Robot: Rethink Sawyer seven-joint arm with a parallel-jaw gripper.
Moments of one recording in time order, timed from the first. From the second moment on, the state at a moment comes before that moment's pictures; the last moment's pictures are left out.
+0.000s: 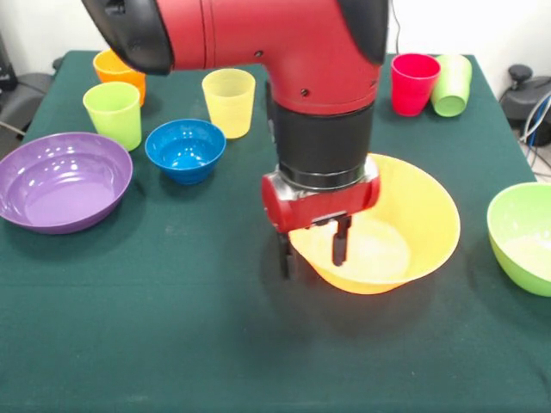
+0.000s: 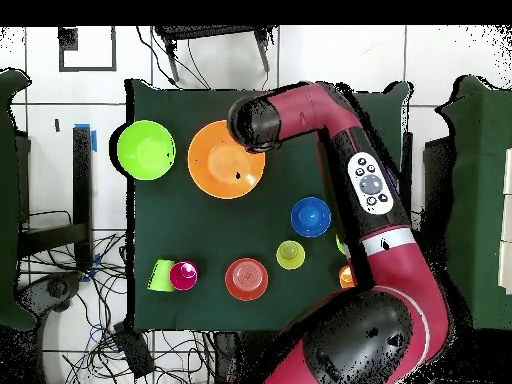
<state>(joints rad) -0.62 -0.32 0.87 1.14 -0.94 0.95 1.66</state>
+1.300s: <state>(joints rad) -0.59 -0.32 0.67 1.20 -0.77 0.91 1.66</state>
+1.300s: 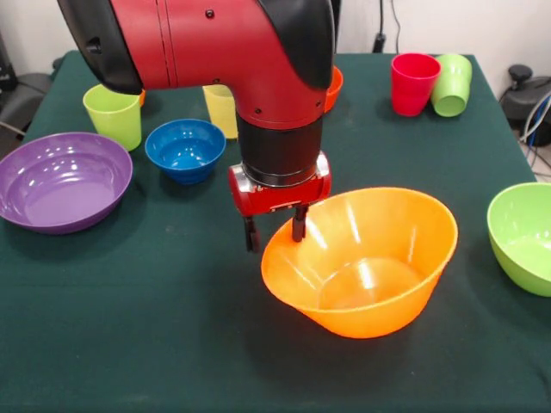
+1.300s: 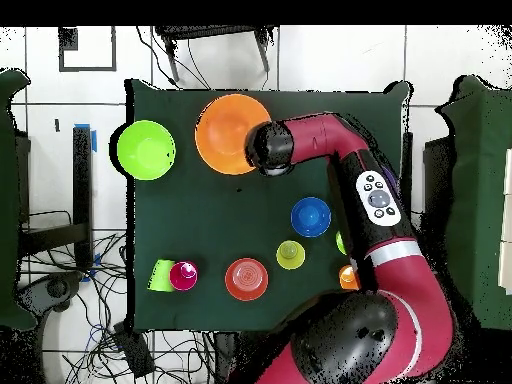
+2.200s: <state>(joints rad) -0.56 -0.32 0.66 1.20 -0.69 0.91 1.66</state>
